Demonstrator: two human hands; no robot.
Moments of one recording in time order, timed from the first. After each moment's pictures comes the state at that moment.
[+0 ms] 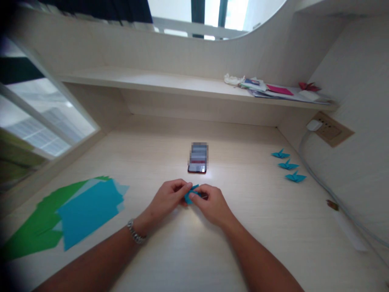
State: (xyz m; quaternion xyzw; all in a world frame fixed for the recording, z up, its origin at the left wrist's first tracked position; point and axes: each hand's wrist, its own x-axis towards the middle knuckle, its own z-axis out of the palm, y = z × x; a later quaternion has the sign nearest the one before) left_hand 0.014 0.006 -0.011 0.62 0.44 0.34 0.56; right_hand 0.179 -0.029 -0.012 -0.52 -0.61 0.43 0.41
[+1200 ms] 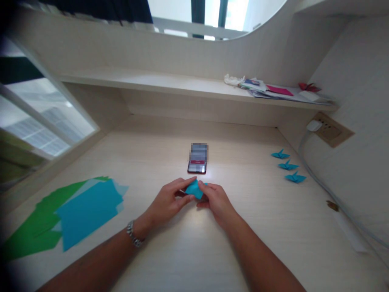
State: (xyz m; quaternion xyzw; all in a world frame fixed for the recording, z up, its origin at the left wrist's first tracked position) left_hand 0.010 0.000 0.002 0.75 0.37 0.34 0.42; right_hand 0.180 -0.024 -0.010 -0.50 -0.33 0.66 0.46
